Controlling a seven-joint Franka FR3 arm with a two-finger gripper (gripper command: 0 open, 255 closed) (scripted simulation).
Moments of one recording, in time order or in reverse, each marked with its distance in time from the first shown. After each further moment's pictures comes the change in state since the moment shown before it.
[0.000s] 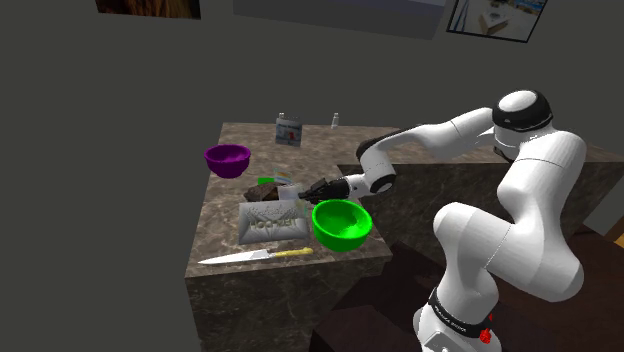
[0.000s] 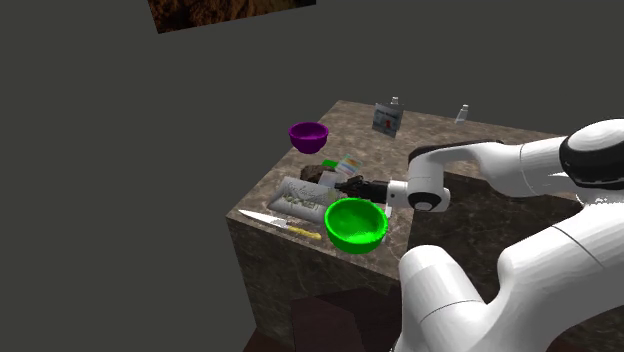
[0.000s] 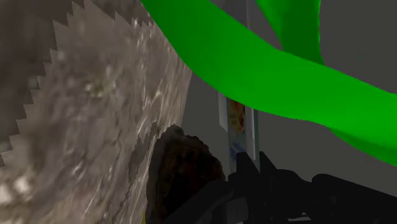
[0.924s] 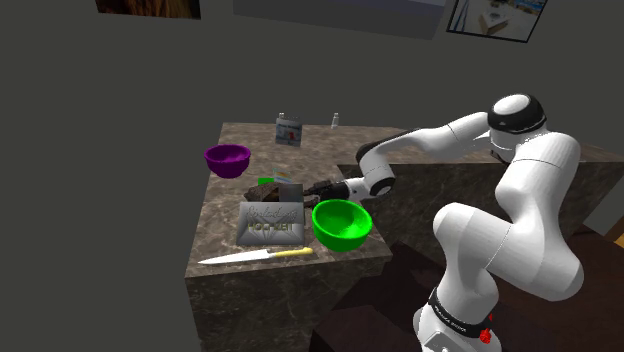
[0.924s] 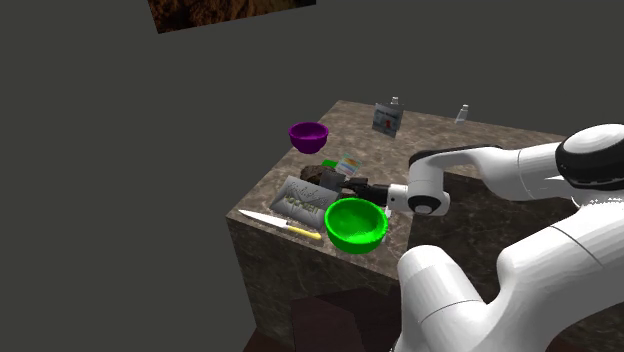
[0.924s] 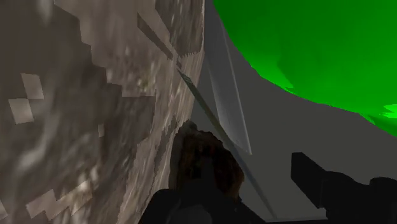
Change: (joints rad) arm 0.029 -0.035 -0.048 0.023 -0.016 0.011 -0.029
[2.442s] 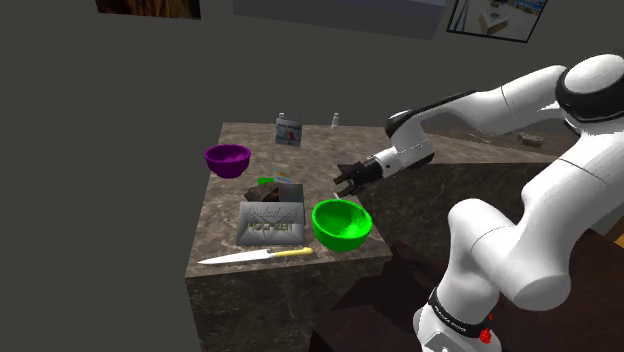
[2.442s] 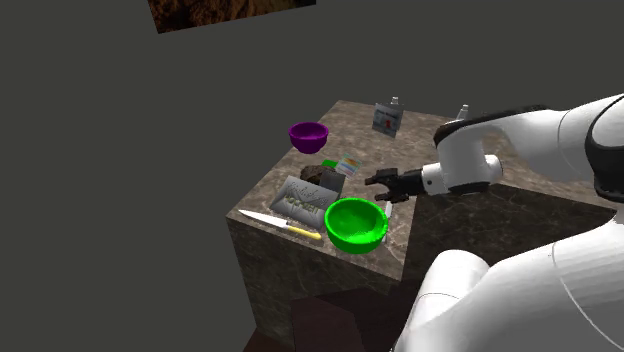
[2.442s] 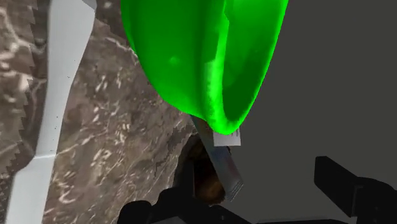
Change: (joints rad) arm -0.723 0.420 0.598 -0.194 -0.209 -0.125 0.307
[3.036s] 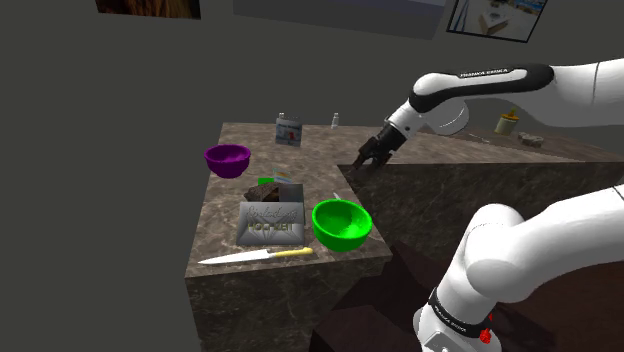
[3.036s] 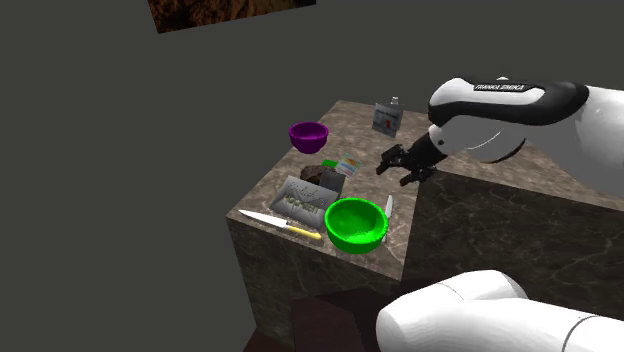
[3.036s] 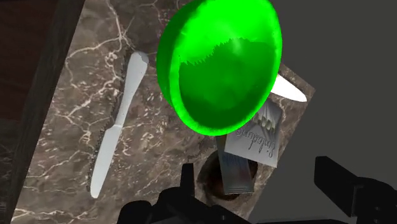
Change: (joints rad) arm -0.671 -0.240 0.789 -0.051 -0.576 -0.088 0.623
